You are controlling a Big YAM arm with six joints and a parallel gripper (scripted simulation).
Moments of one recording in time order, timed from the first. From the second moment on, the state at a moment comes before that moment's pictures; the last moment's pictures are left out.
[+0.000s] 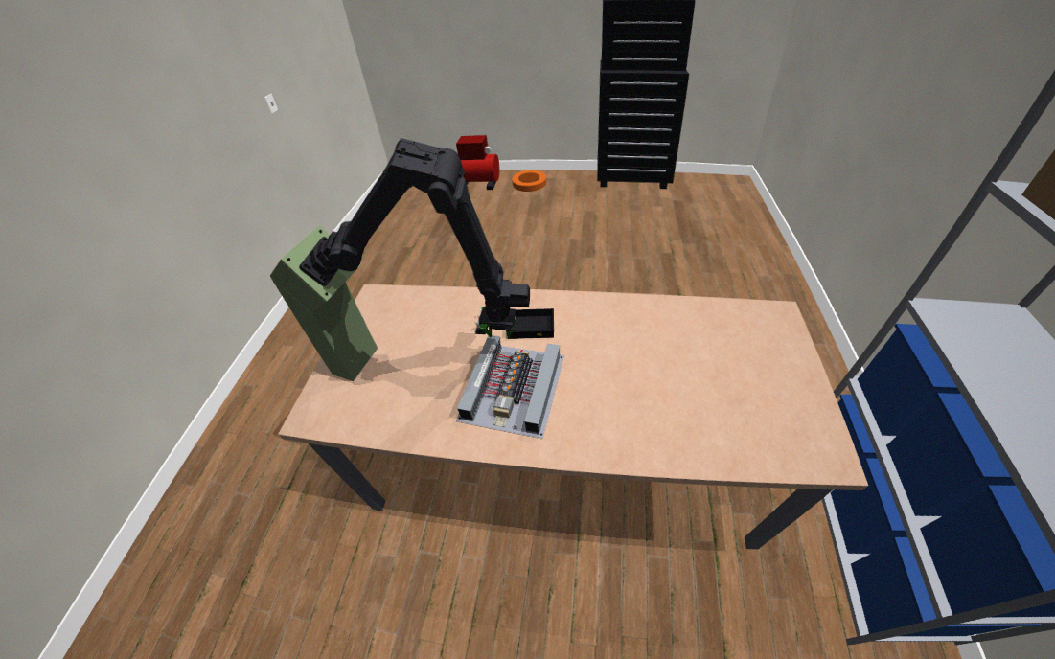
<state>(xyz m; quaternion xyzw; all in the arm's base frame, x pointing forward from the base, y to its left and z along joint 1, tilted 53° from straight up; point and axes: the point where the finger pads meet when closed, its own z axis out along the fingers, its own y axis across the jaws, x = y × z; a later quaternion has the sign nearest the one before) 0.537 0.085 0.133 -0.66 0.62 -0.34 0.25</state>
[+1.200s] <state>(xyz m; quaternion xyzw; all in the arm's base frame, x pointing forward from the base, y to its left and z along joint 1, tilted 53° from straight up) 0.558 0.075 0.182 -0.62 0.65 -0.34 0.27</state>
